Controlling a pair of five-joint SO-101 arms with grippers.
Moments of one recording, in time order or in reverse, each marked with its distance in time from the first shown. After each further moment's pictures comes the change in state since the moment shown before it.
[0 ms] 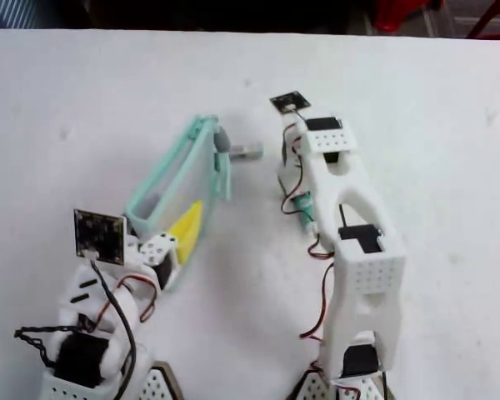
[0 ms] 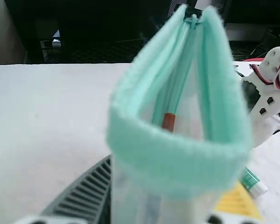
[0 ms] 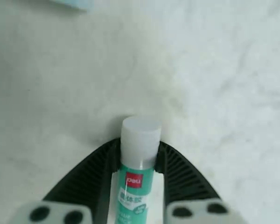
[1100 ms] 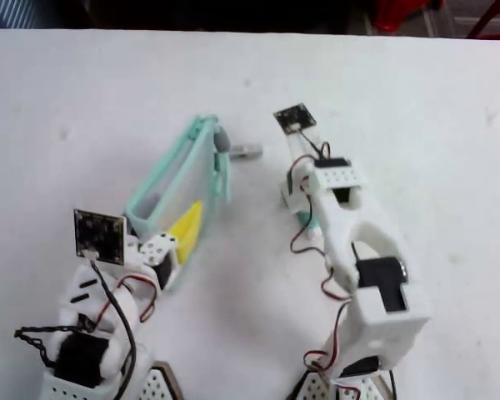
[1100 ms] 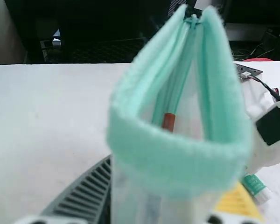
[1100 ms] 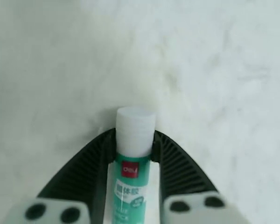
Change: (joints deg) left arm 0.0 0.0 0.0 0.0 0.0; right arm 0.3 -24.3 37.4 -29.2 0.0
